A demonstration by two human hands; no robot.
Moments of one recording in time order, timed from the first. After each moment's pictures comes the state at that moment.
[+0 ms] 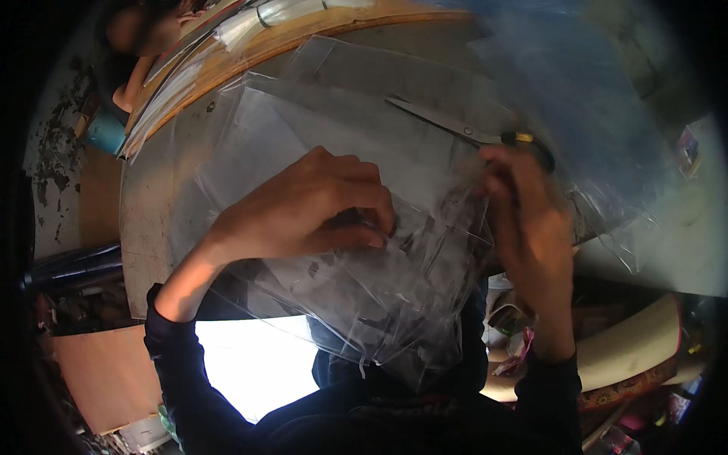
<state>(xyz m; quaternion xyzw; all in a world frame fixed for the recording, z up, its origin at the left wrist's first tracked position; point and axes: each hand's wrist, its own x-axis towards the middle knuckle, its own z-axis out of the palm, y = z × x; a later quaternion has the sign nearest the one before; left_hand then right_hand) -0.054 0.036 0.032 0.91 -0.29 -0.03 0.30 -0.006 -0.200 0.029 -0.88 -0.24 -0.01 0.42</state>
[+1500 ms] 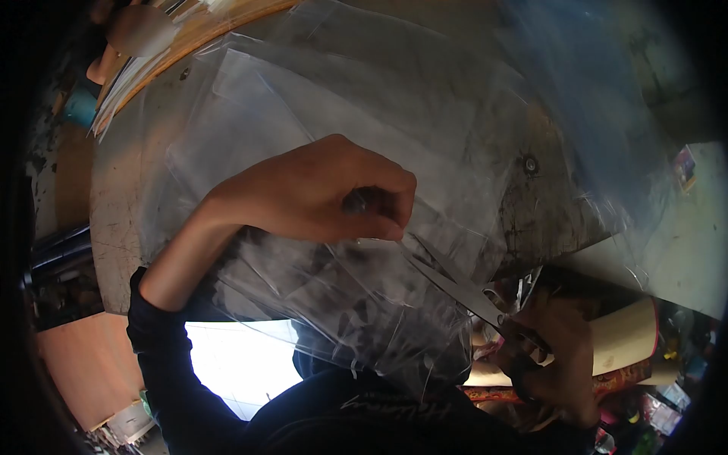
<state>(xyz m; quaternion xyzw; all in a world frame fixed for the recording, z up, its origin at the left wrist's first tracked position) -0.034 0.036 0.008 0.79 -0.28 -0.16 0.51 -0.062 -0.279 0.058 -0.90 -0.32 0.17 0.24</state>
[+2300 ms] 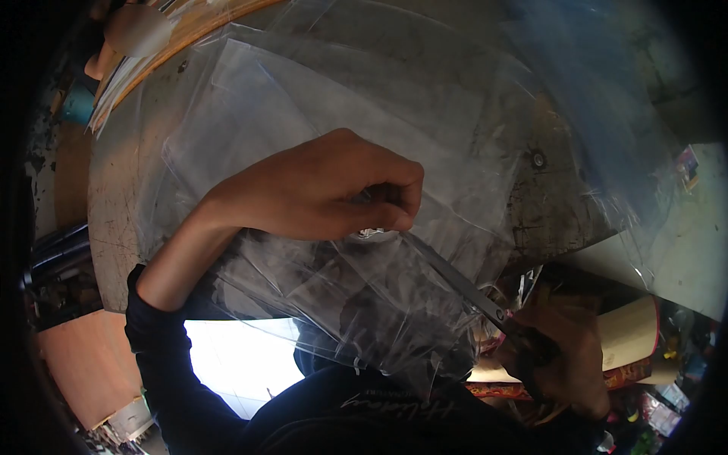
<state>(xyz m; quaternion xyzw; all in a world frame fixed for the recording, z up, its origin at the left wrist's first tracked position) -0.037 0.034 0.007 0.81 -0.26 -0.15 0.51 -0.057 -0.266 0.064 -0.89 -0.32 0.18 0.26</state>
